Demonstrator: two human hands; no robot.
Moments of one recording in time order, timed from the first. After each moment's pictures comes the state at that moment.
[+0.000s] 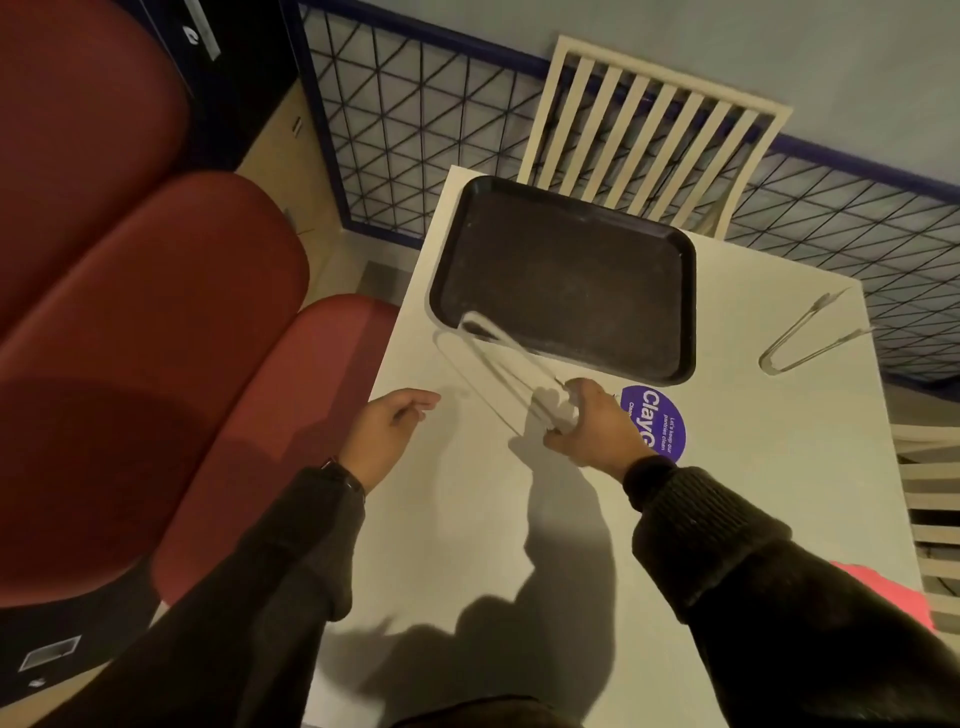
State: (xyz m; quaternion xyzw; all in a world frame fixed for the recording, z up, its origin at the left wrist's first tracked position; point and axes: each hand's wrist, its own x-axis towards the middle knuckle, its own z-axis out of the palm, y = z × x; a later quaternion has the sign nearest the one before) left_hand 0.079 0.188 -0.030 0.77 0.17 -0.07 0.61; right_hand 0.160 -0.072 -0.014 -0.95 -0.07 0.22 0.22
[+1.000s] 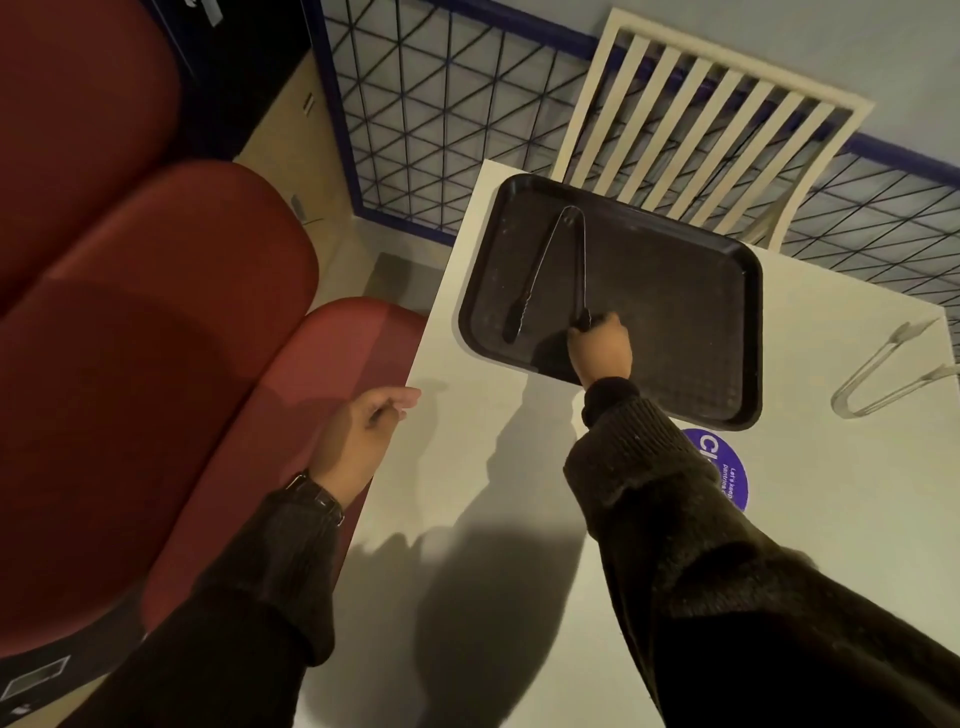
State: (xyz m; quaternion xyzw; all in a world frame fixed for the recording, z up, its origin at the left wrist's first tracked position) left_hand 0.124 0.248 -0.062 0.77 0.22 -0.04 0.60; right_hand 0.305 0.024 -0.065 -0.90 0.21 0.12 0.37
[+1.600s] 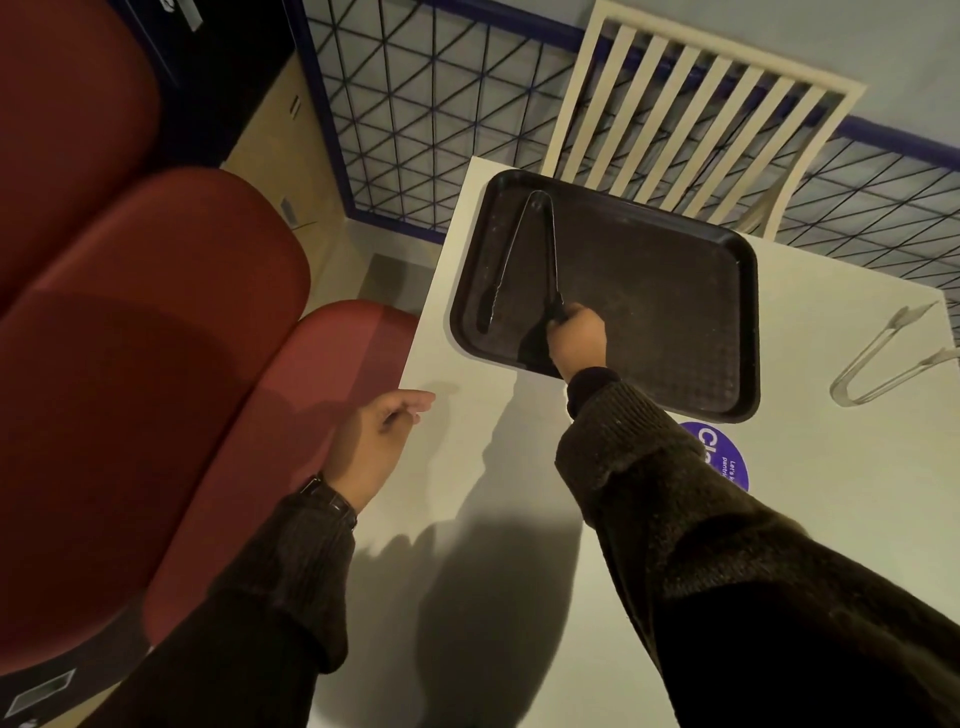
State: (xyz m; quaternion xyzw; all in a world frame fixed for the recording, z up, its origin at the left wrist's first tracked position) left_hand 0.130 0.230 -0.057 0.77 0.21 -0.05 0.61; right_hand 0.308 0.039 -0.065 -0.89 0.16 0.14 0.40
